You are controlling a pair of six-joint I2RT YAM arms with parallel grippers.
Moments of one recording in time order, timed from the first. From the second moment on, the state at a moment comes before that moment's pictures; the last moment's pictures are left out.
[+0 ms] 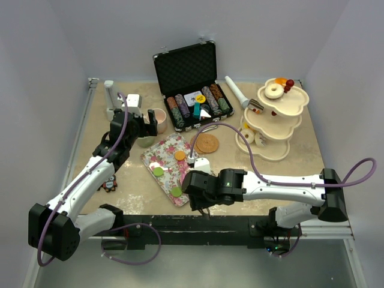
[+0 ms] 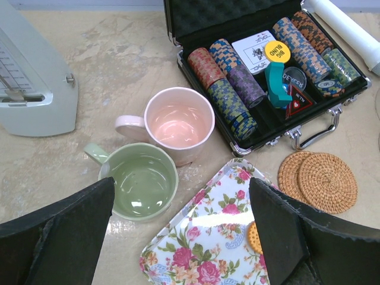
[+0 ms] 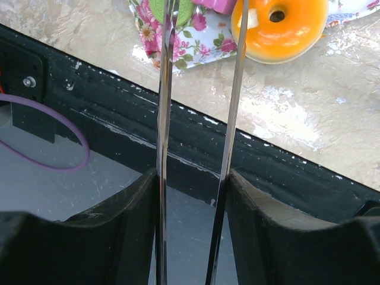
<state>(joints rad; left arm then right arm) -0.36 1.09 0.82 -0.07 -0.19 -0.20 1.40 1.38 1.18 -0.94 0.27 1.04</state>
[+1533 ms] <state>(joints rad) -0.36 1.09 0.82 -0.07 -0.19 -0.20 0.82 1.23 1.41 -1.01 0.67 0.69</state>
